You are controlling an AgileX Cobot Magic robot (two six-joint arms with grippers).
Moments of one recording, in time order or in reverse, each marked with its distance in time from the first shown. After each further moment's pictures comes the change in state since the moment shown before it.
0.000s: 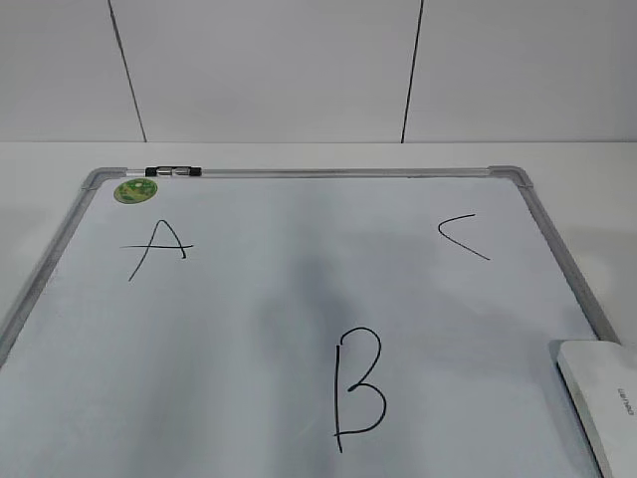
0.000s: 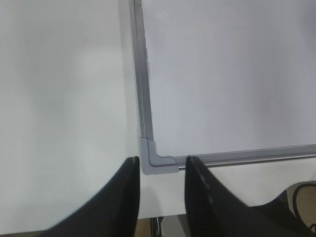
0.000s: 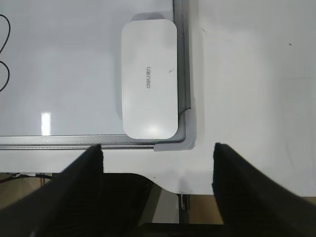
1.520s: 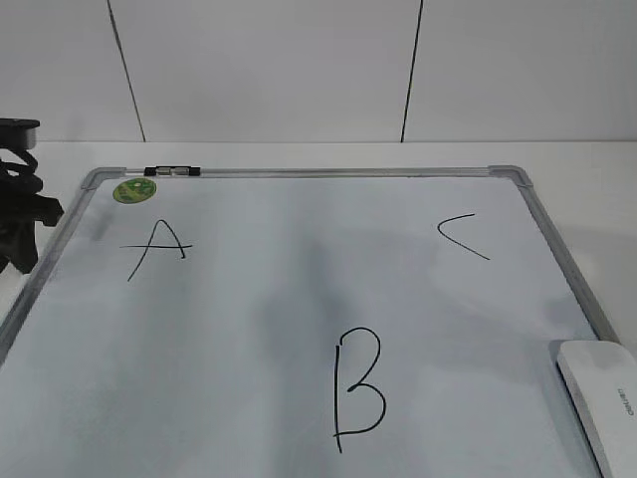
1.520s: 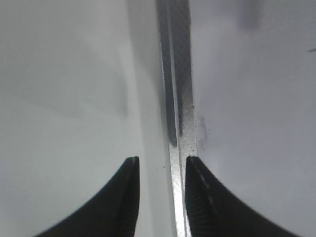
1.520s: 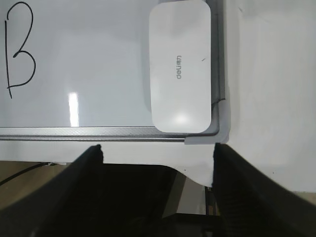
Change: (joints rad) left arm 0.002 1.159 -0.457 0.092 -0.322 0.013; right arm 0.000 0.082 -0.002 0.105 -0.002 0.000
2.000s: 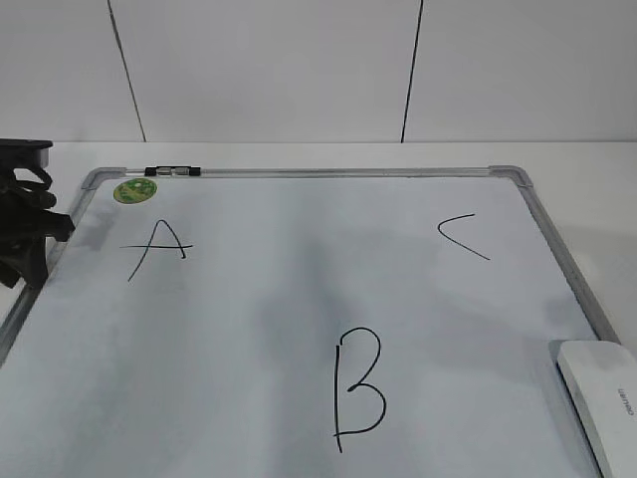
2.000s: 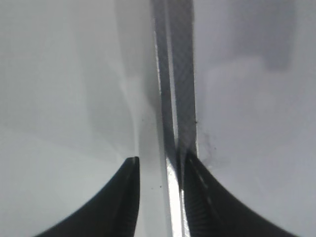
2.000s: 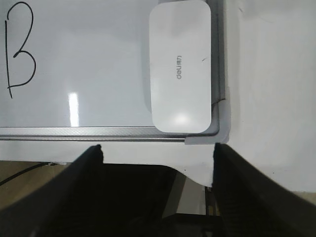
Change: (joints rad) left arm 0.000 0.071 -0.004 -0.013 -0.024 0.003; right arm 0.000 0.000 0.000 0.000 0.000 0.000
